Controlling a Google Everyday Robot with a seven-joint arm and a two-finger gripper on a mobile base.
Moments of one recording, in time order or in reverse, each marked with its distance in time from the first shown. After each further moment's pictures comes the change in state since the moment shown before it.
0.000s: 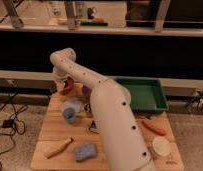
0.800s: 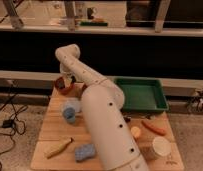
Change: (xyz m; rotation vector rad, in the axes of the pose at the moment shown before) arm 0.051 -0.023 0.016 -0.033 0.094 0.063
